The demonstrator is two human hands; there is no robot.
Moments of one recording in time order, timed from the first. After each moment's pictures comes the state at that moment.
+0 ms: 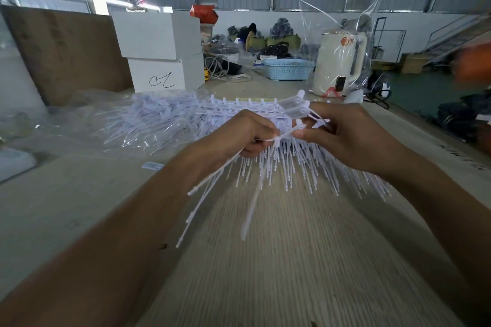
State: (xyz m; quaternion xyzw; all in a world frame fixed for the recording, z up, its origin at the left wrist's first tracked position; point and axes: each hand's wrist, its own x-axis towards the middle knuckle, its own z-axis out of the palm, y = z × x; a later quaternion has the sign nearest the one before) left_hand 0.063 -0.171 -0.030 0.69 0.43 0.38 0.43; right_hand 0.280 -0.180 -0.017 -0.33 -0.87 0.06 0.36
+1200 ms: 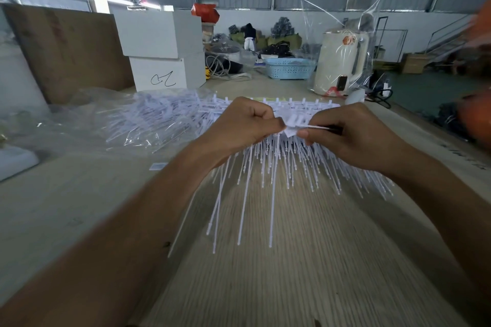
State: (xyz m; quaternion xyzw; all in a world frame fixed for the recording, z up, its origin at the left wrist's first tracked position) left_hand 0.064 -0.174 -0.028 0.73 0.43 0.45 0.29; right_hand 0.285 -0.173 -0.017 -0.32 -0.89 0.02 0.32
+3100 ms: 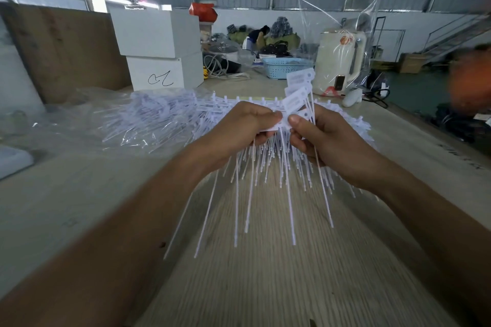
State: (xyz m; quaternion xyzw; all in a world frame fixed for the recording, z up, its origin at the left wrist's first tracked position) left_hand 0.069 -0.181 -0.027 0.71 0.43 0.43 0.35; right_hand 0.260 -0.179 -0.037 -0.32 -0.79 0.33 0.41
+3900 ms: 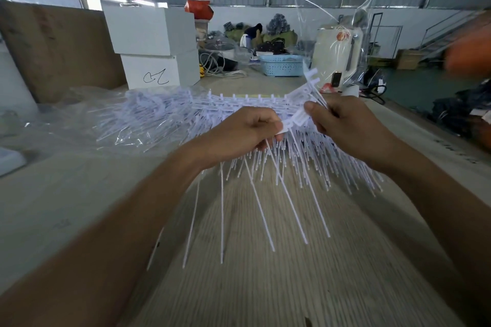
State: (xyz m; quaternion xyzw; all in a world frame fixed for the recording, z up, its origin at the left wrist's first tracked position) left_hand 0.071 -0.182 -0.029 0.77 0.43 0.35 0.31; right_hand 0.287 -0.164 -0.025 -0.42 -0.81 0.08 0.40
